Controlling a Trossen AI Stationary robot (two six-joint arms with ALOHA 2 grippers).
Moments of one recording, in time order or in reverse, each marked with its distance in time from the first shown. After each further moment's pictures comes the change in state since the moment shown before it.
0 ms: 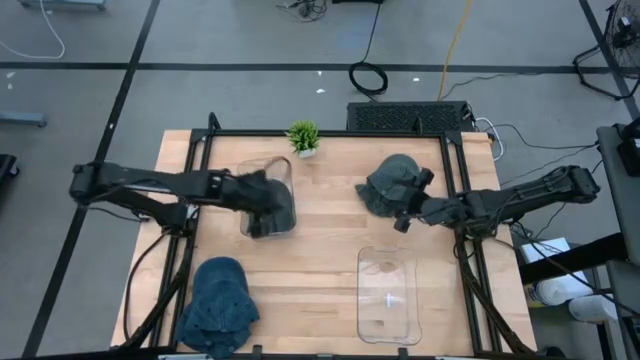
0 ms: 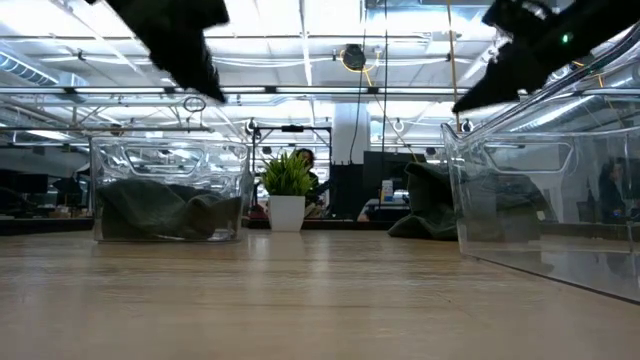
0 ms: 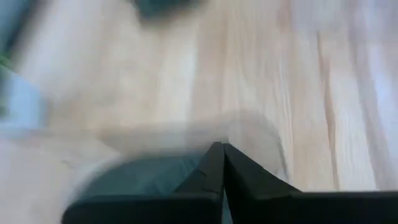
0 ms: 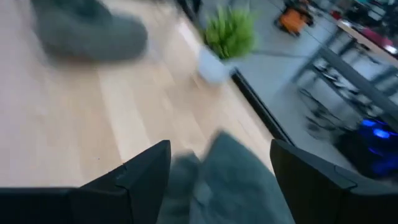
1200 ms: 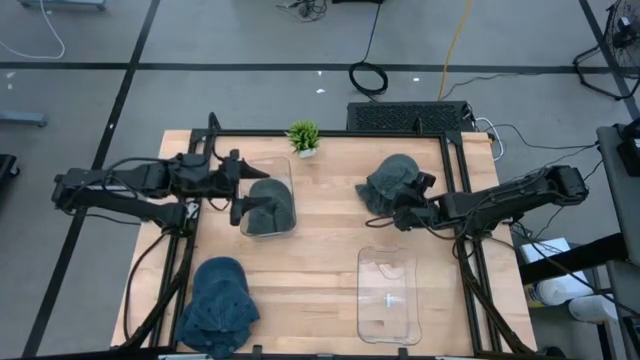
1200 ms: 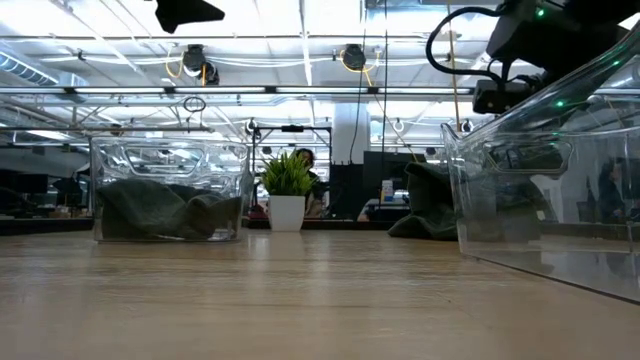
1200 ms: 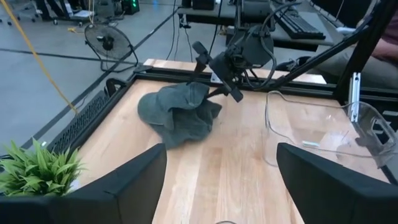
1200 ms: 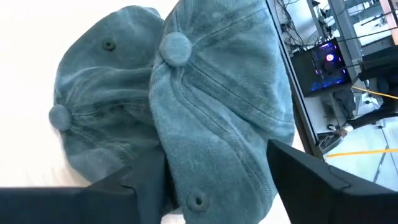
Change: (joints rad) left arm 0.001 -0.311 0.000 0.168 -0.013 -0.027; right arm -0.096 0.273 0.020 -0.357 0.047 0.158
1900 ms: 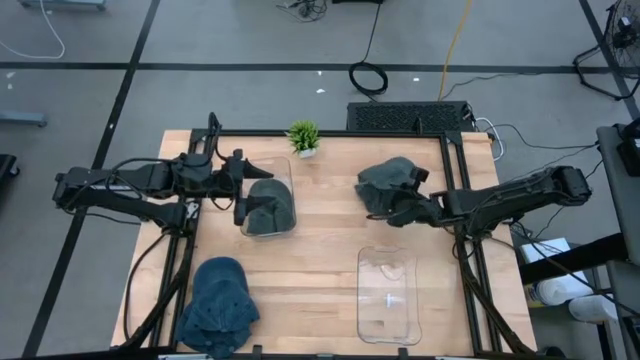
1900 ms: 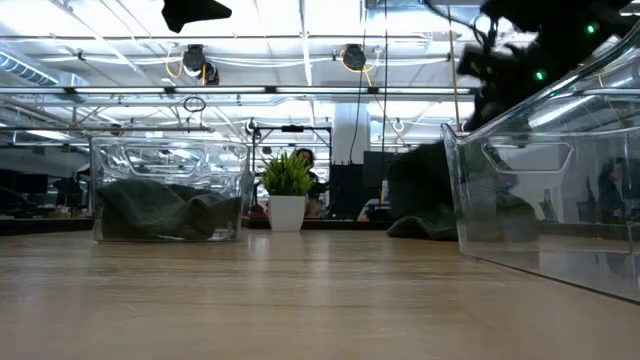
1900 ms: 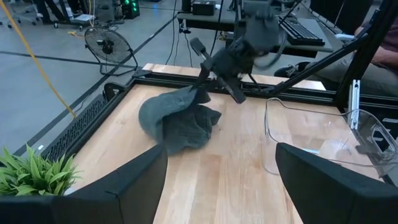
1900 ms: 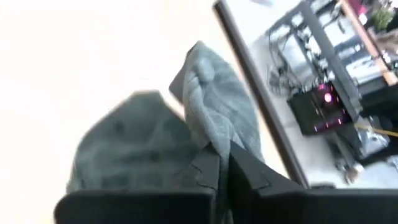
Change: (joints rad) left arm 0.000 0.029 0.000 0.054 0.000 -0.003; right arm -0.003 -0.049 0.051 0.208 -0.001 -0.181
